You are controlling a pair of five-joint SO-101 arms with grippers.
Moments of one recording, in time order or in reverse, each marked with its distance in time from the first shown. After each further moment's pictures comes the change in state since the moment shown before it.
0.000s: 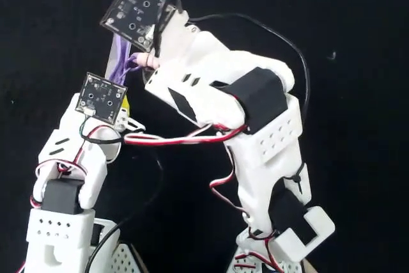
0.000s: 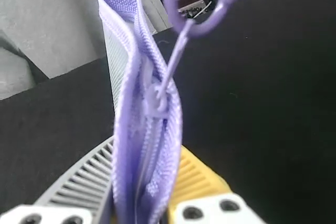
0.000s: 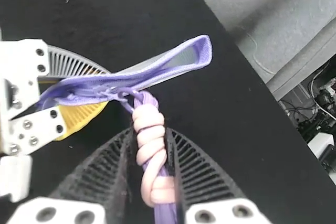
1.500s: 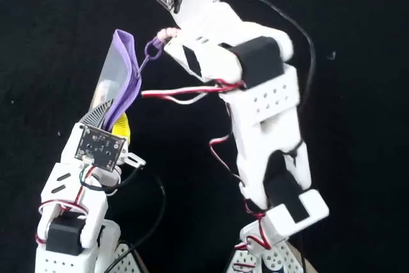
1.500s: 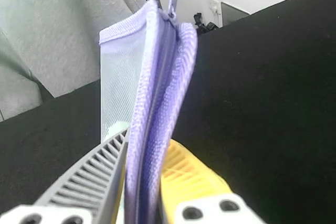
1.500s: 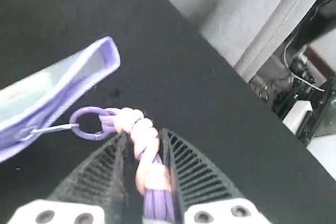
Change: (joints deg) left arm 0.5 -31.4 17.2 5.1 0.4; right arm 11.8 9.1 1.4 -10.2 0.4
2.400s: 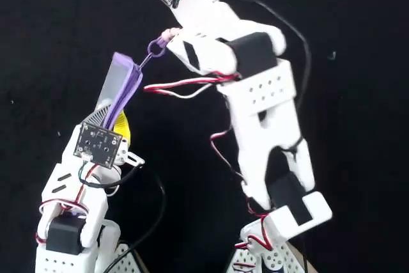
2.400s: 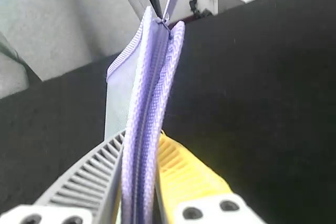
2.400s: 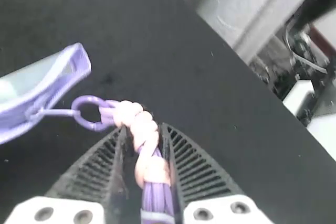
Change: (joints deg) left arm 0.0 0.0 0.3 0.7 3.1; right arm 1.2 -3.5 5.9 -1.9 0.0
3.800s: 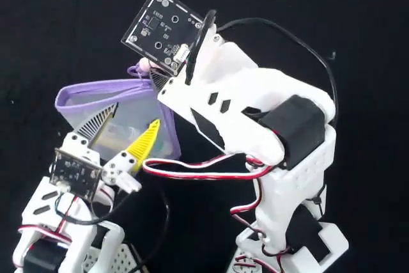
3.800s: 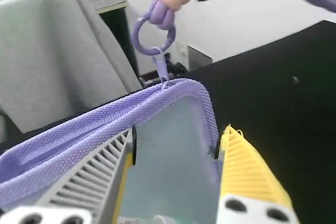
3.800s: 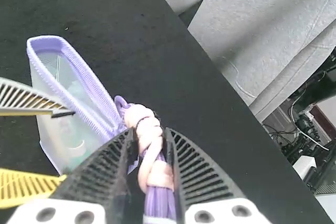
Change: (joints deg) left arm 9.7 0.1 -18.0 9.8 2.9; right arm -14.5 -13.5 -6.7 12.0 -0.1
